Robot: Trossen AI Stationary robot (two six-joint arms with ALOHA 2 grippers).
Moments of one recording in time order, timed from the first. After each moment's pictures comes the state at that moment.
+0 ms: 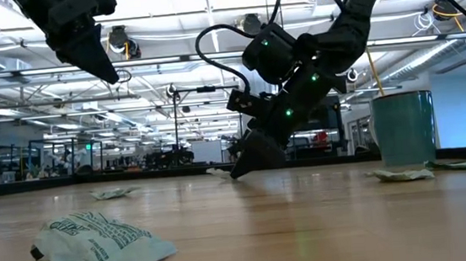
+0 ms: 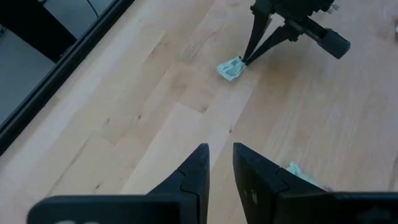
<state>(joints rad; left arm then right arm) -0.18 1.09 0.86 -0.75 -0.50 -0.50 -0.10 1.98 0.94 0.30 0.21 -0.14</state>
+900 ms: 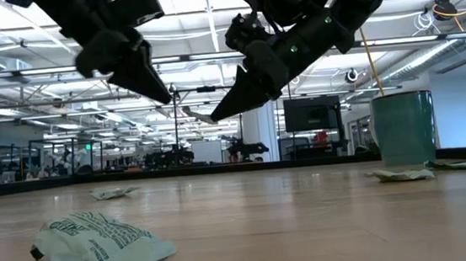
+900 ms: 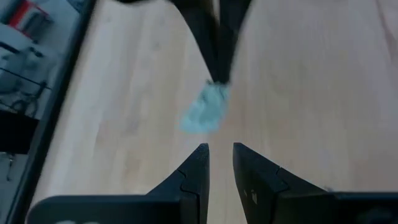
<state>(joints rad) -0.21 1.42 0.86 -0.29 -0.47 0.02 -0.01 1.78 0.93 0.28 0.02 -0.04</state>
